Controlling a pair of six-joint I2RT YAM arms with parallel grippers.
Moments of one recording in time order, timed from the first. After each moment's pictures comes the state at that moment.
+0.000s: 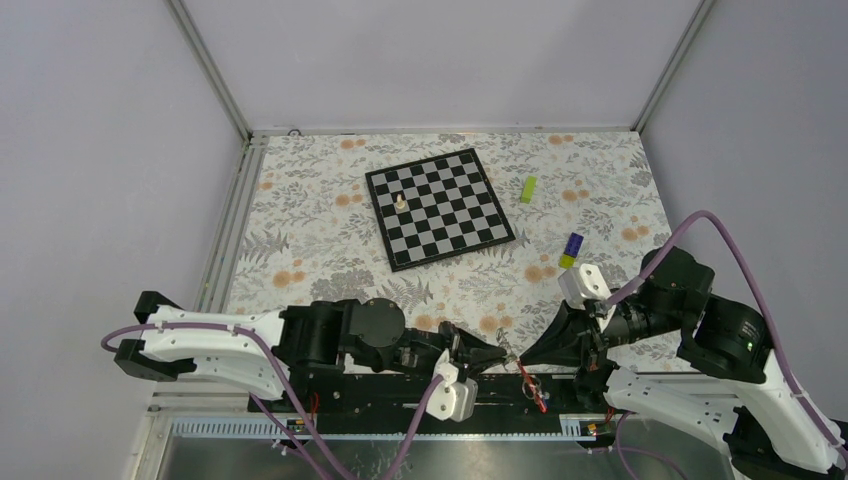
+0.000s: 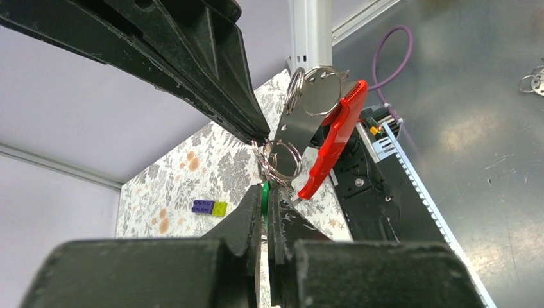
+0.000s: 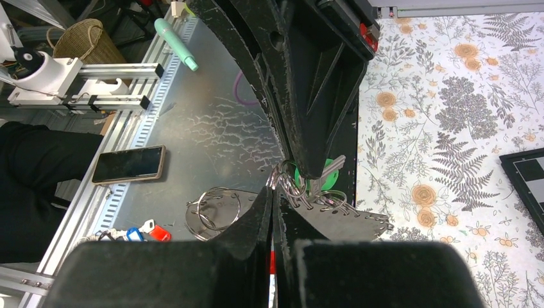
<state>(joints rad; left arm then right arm) -1.62 1.10 1.16 -0.20 0.09 0.59 0.94 0.65 1.25 -0.92 -0.81 -0.06</state>
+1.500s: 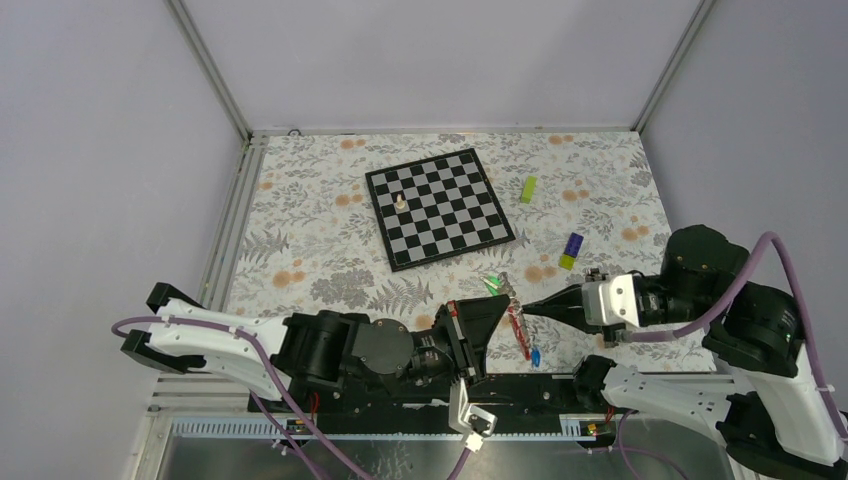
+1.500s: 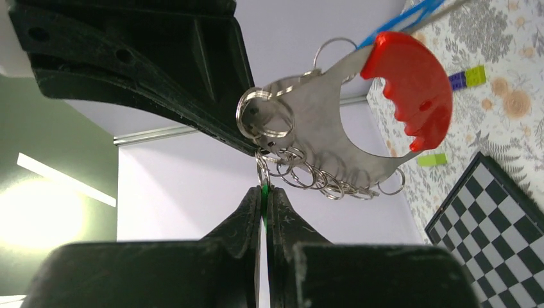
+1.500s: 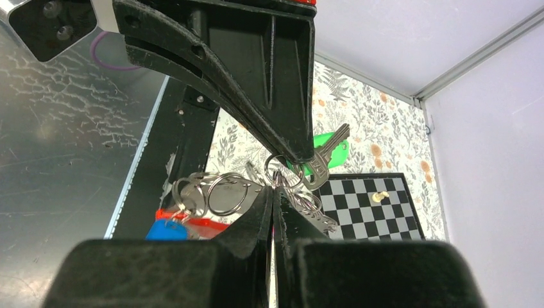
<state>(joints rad) -1.76 1.18 1.32 -0.27 -0.44 1.56 0.94 0.78 1.53 -1.04 -0.61 -0.61</state>
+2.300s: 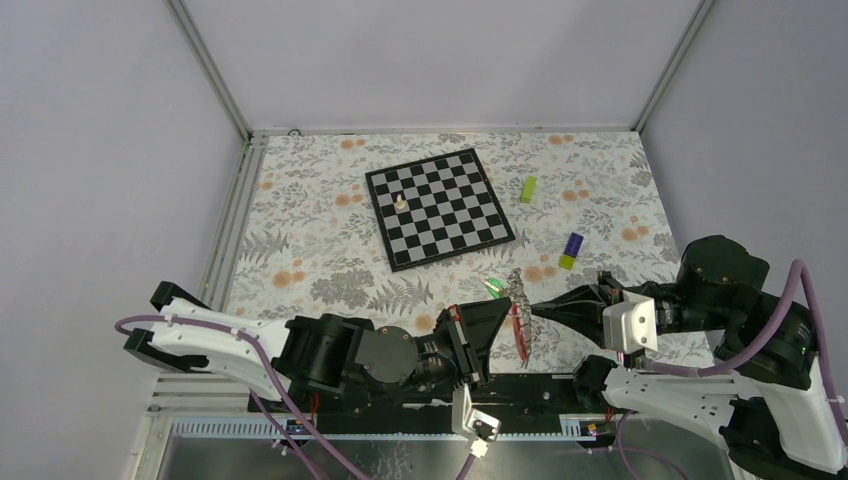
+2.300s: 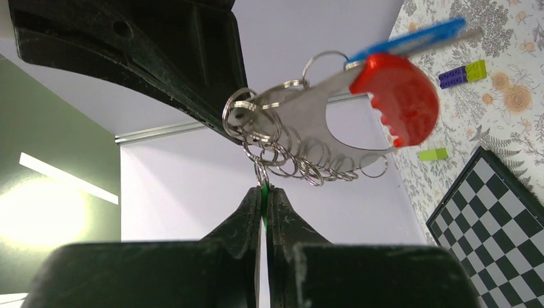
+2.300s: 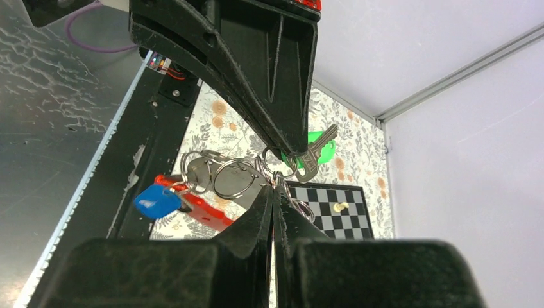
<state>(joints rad) -1.79 1.21 1.34 -0.30 -0.50 1.58 0.94 0.74 1.51 -1.04 -0.62 -0.76</state>
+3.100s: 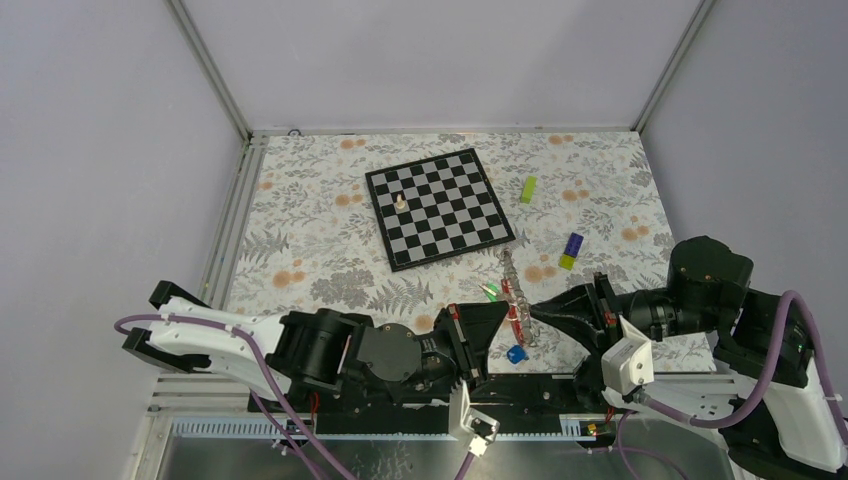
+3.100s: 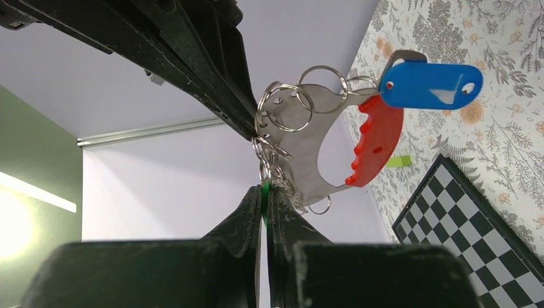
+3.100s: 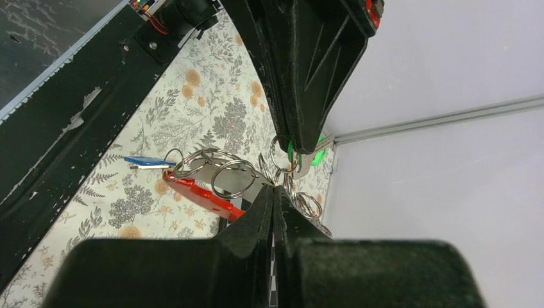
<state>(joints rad) -1.79 1.23 1.43 -0.43 -0.47 1.45 0.94 0.74 1.51 -1.14 -0.66 -1.18</state>
